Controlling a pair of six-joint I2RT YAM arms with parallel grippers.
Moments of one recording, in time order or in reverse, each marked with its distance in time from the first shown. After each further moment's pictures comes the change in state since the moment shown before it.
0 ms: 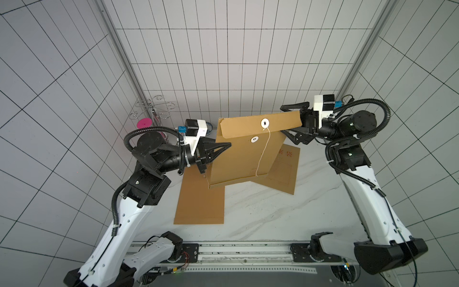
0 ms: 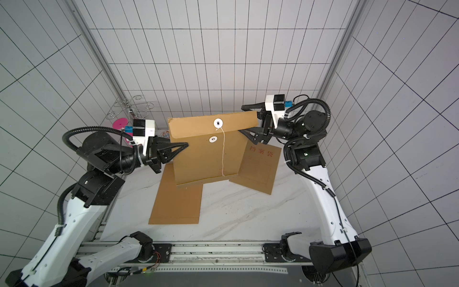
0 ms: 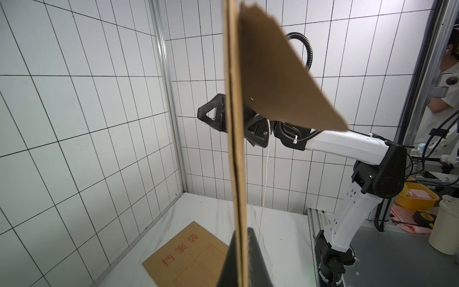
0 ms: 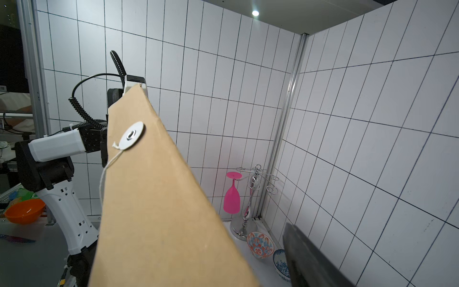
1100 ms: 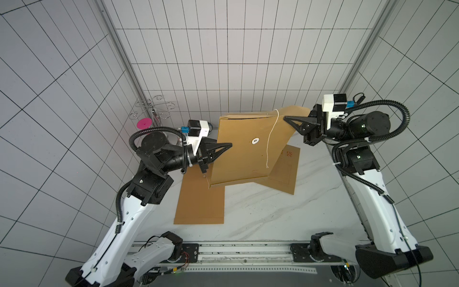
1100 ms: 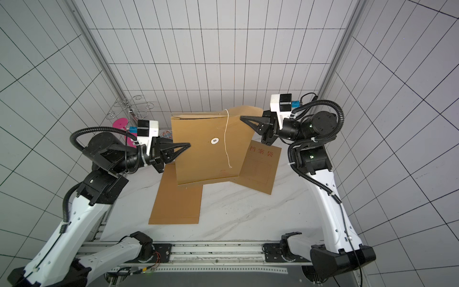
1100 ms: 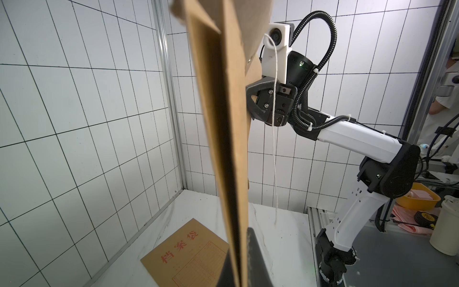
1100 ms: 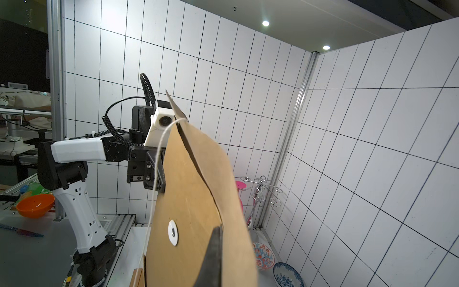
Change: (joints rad) left arm 0.002 0.000 -0.045 0.039 -0.011 -0.011; right arm 0.000 -0.026 0.049 -0.021 -0.032 0.014
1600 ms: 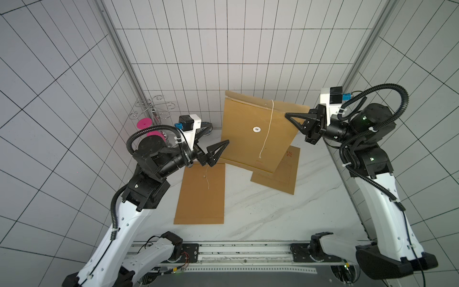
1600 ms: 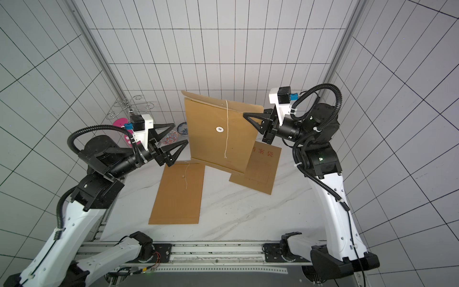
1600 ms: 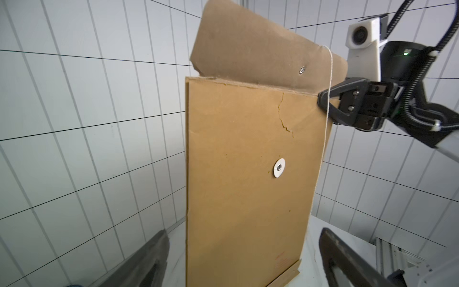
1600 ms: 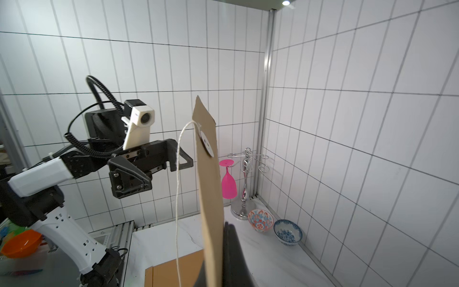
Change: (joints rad) left arm 0.000 -0.045 -0.001 -0.112 -0.434 0.031; right arm 0.000 -0.007 0.148 -0.520 0.222 -0.095
